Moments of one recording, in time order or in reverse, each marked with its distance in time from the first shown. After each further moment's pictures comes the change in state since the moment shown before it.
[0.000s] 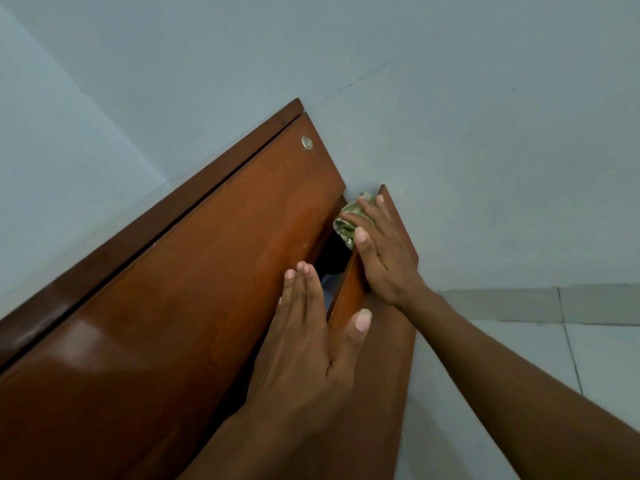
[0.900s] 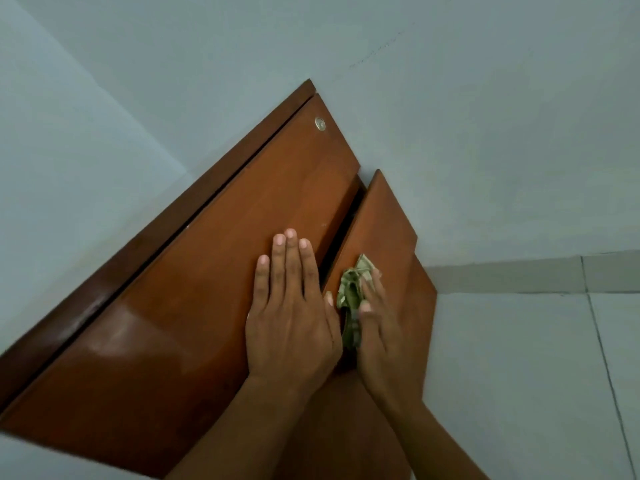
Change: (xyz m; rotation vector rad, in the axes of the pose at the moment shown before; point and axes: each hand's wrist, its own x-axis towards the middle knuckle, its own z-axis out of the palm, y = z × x) left_hand 0.004 -0.035 -0.002 0.633 0.361 0.147; right_hand -0.135 -0.084 0.045 0.424 0.094 0.518
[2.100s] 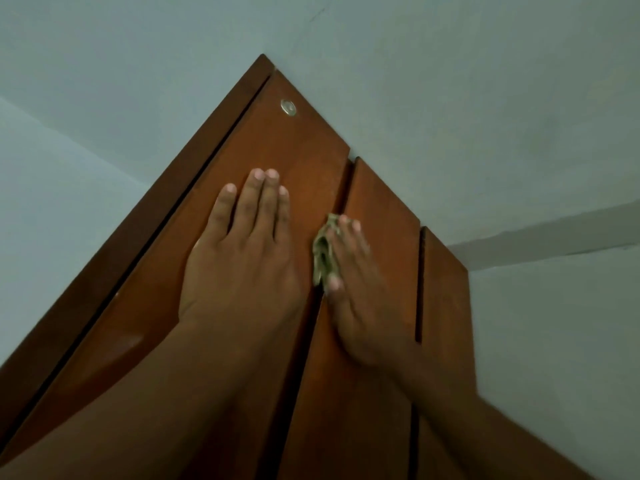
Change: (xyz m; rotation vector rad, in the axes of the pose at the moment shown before) left_hand 0.102 -0.036 -0.043 0.594 -0.289 0.275; right_hand 0.084 0.009 0.045 -0.249 -0.043 -0.408
